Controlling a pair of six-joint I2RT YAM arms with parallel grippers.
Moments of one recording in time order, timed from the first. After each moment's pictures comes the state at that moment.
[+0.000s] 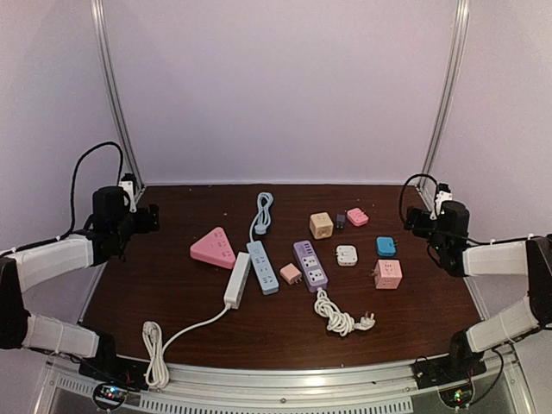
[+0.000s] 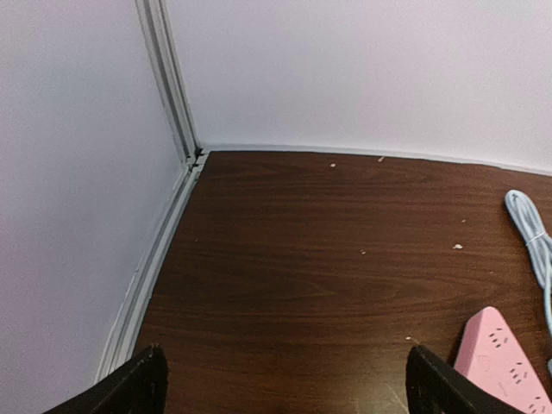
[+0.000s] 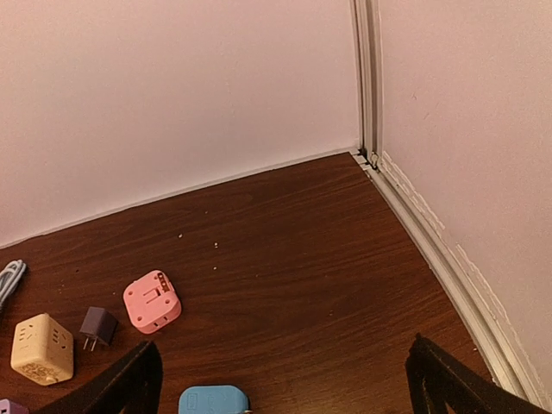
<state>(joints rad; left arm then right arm) -0.17 1.19 0.63 0.18 -0.24 -0.08 0.11 1.32 0.48 0.58 0.23 0.26</state>
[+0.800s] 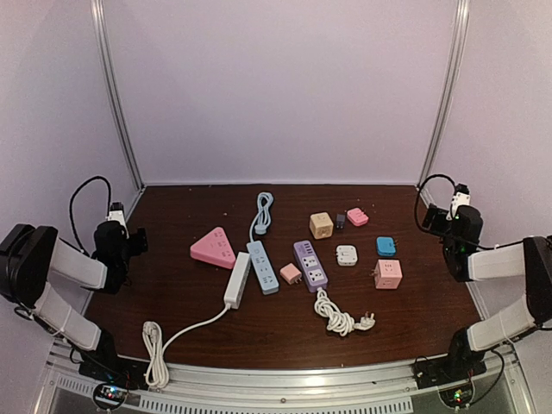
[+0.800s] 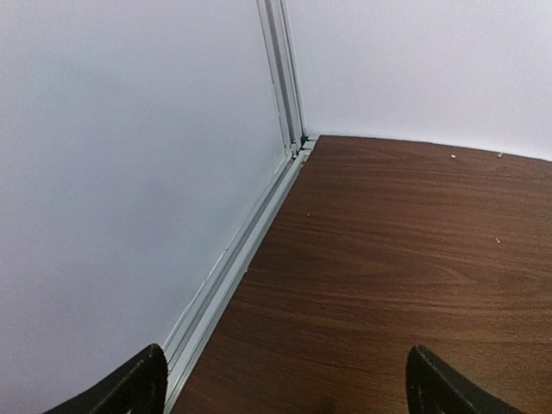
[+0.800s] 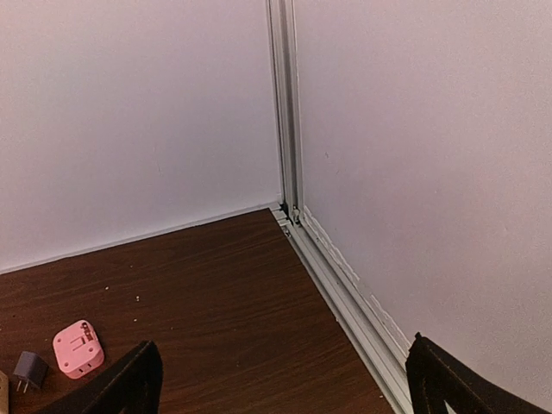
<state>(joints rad) -0.05 1.47 0.32 0.86 -0.42 0.02 -0.02 1.33 0.42 0.78 0.30 0.14</state>
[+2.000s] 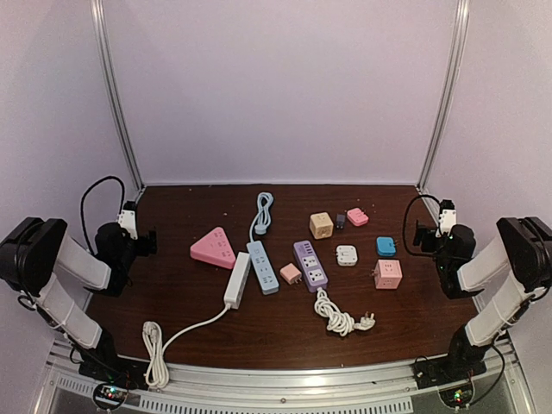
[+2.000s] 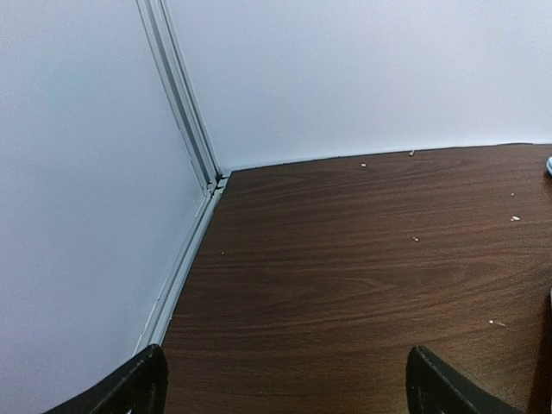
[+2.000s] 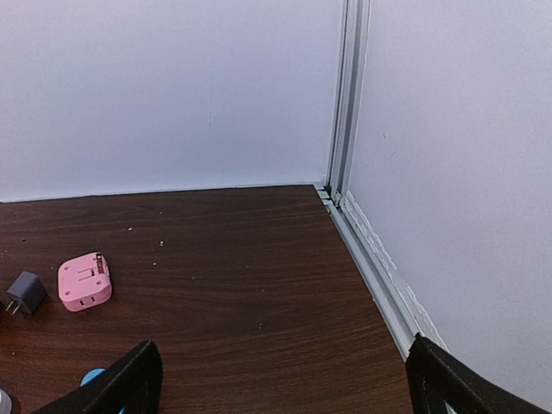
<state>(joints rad) -0.05 1.56 0.31 1.05 -0.17 0.15 -0.03 1.56 0.27 1.19 0.15 0.00</state>
